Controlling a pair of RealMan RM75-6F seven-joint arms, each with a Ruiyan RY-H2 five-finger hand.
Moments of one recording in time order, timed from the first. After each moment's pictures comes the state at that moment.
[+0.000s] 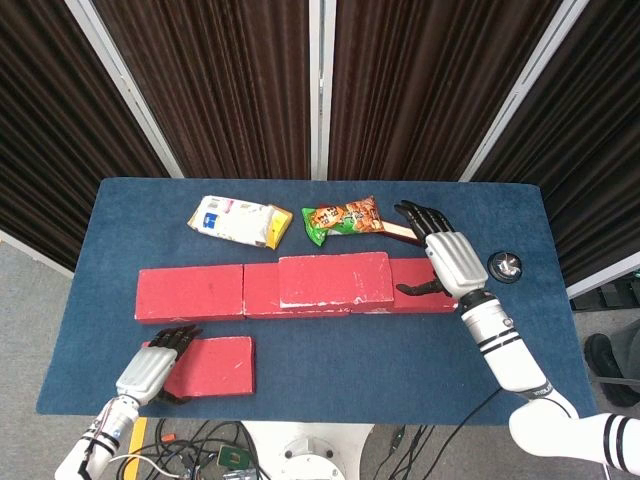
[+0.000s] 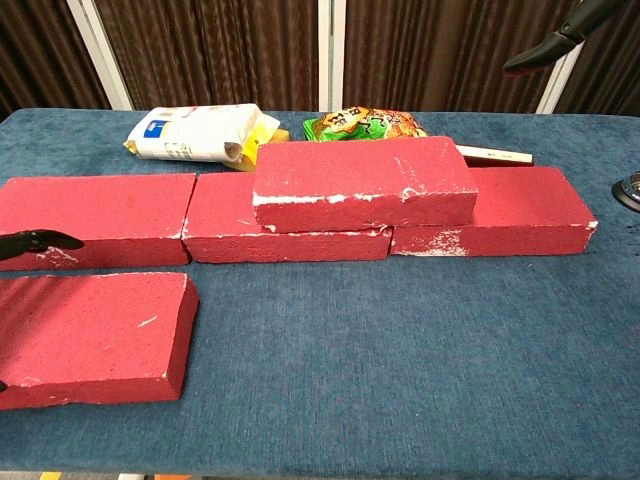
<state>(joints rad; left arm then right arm) -0.28 -1.28 0.05 -1.86 1.32 1.05 0.26 0.70 -1.13 0.25 -1.90 -1.07 1.07 -0.05</state>
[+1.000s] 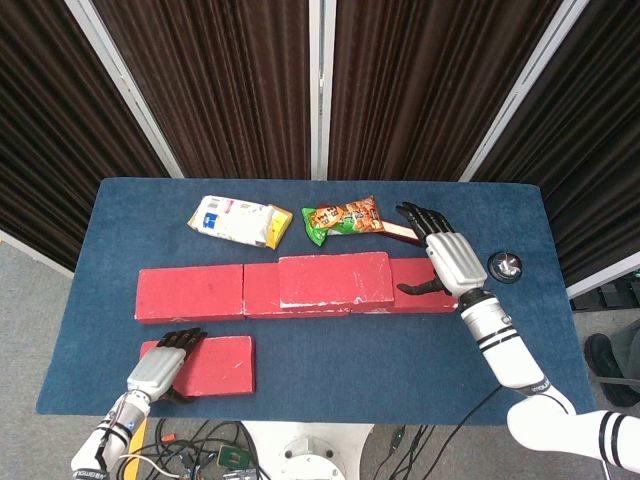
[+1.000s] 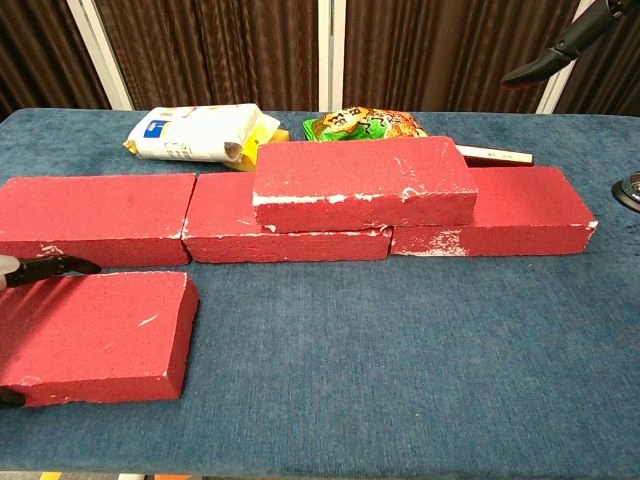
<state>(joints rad) -0.36 -1.33 0.05 -1.85 1.13 1.01 0.38 0.69 -1.17 0.27 -1.84 -1.07 1.03 -0.03</state>
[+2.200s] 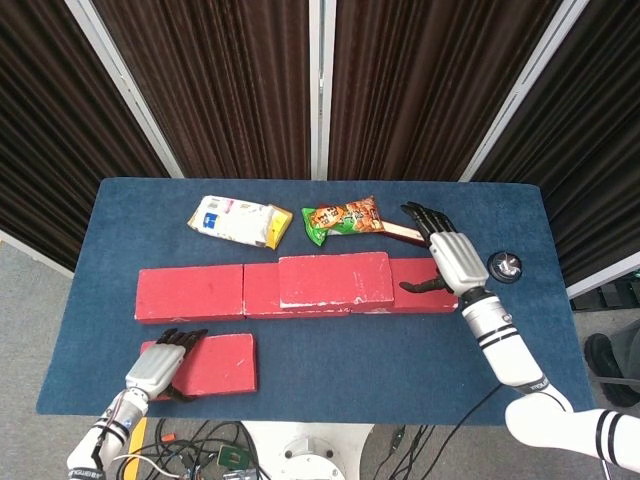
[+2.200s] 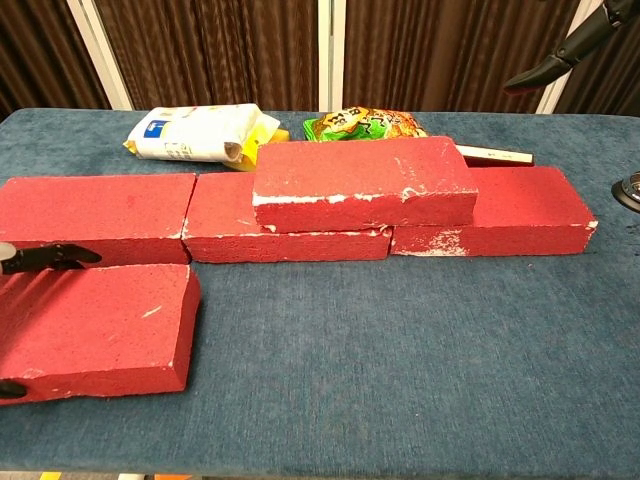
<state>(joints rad) -0.38 -1.30 0.07 -1.88 1.15 1.03 0.34 0.68 -1.18 0.28 -1.82 -1.05 1.02 -0.02</state>
